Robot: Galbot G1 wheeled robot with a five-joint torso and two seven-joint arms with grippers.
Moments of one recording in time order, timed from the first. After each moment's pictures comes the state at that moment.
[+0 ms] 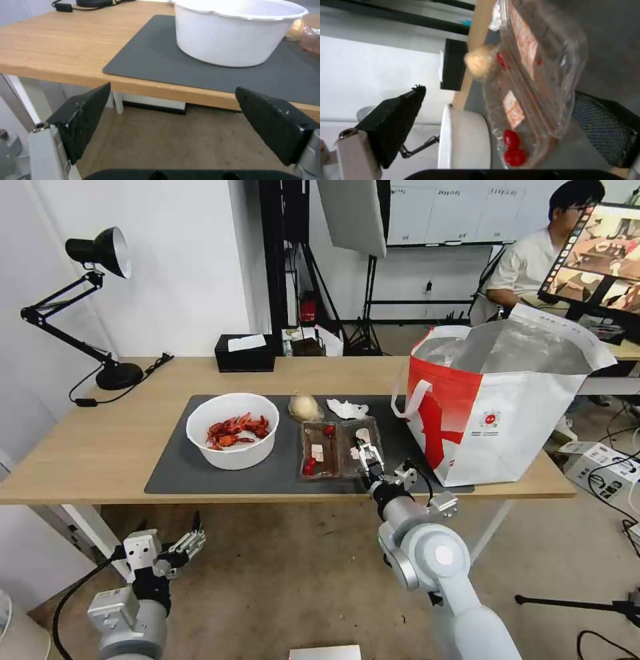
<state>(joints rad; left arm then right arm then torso) 1.81 -1.44 -0.64 -2.34 -0.24 0.24 -0.21 -1.15 1.42 0.24 2.06 1.47 -0.07 0.59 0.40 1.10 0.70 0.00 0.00</state>
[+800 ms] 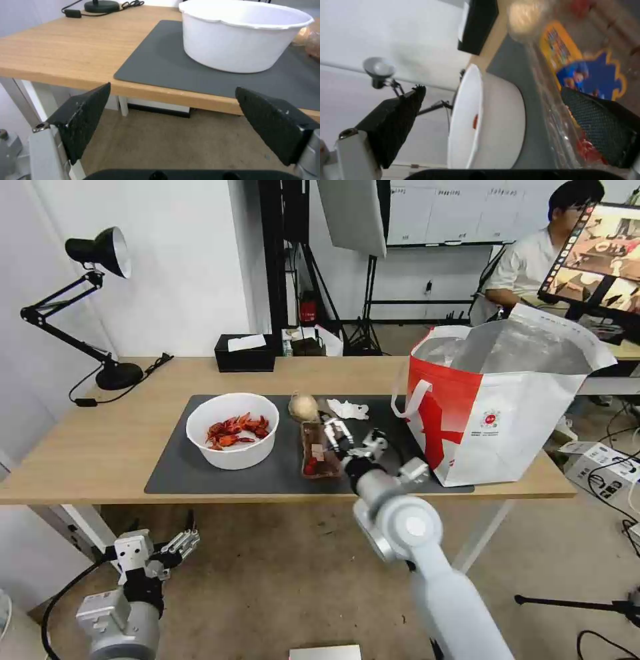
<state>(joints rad) 1.83 -1.44 -0.67 -2.37 -0.25 0.24 -0.21 -0.95 1.47 0.10 1.90 1.45 -0.19 0.57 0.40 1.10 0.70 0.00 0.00</state>
